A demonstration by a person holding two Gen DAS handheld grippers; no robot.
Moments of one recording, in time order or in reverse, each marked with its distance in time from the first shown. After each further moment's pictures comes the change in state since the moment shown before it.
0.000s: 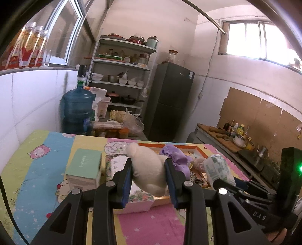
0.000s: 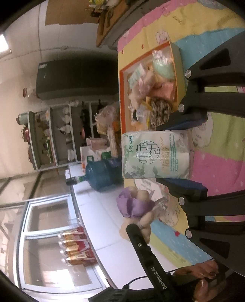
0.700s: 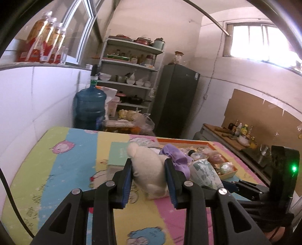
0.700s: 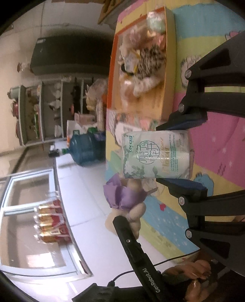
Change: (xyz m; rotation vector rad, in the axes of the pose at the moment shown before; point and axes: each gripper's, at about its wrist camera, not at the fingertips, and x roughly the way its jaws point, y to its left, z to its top) left arm -0.049 0.064 -0.012 -0.007 -0.004 0.017; right arm 0.033 0.094 -0.022 -0.088 0.099 0.117
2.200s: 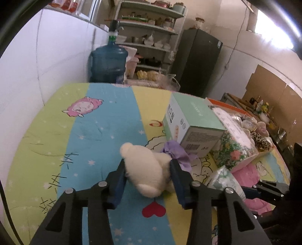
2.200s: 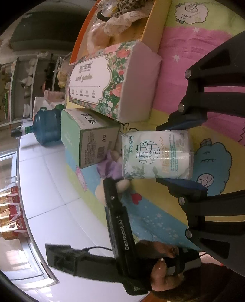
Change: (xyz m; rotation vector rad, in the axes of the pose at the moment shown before) left arm 0.083 0.123 -0.036 -0.042 0.292 0.104; right arm 0.115 0.051 -0.030 -0.051 0.269 0.143
